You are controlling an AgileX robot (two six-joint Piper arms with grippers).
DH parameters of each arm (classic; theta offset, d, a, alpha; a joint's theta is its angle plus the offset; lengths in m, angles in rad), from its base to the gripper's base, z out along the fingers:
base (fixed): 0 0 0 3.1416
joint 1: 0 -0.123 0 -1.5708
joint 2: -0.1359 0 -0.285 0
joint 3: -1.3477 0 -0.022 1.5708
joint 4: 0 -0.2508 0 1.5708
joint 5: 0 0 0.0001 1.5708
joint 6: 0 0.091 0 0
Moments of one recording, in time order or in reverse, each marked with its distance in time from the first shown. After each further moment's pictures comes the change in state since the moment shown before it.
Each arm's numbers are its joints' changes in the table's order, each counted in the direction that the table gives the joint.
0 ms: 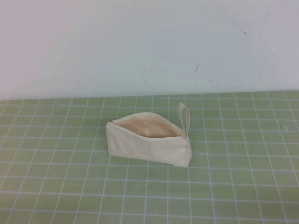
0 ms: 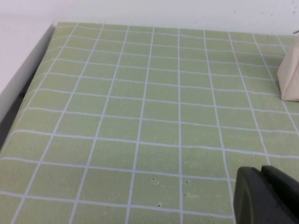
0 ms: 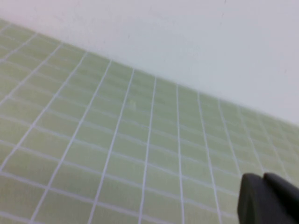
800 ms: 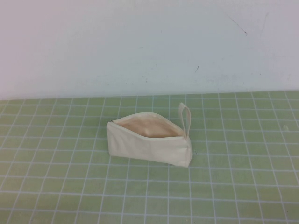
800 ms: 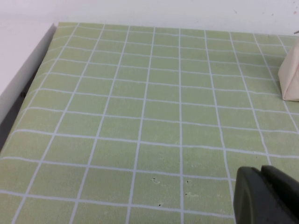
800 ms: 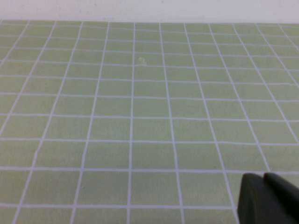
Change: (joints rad) right arm 0.013 0.009 -0.007 0.083 0.158 0.412; left arm 0.000 0.000 0.000 0.000 0.000 0.000
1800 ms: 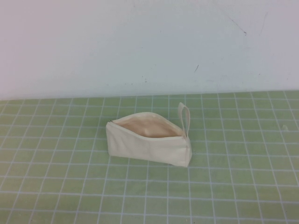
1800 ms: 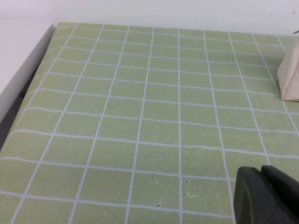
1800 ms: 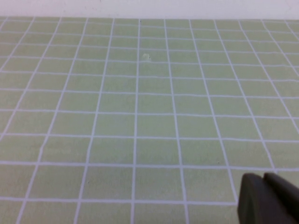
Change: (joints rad) right arm -0.058 0.001 0.002 0.086 0.016 0.100; left arm 0.000 0.000 0.000 0.000 0.000 0.000
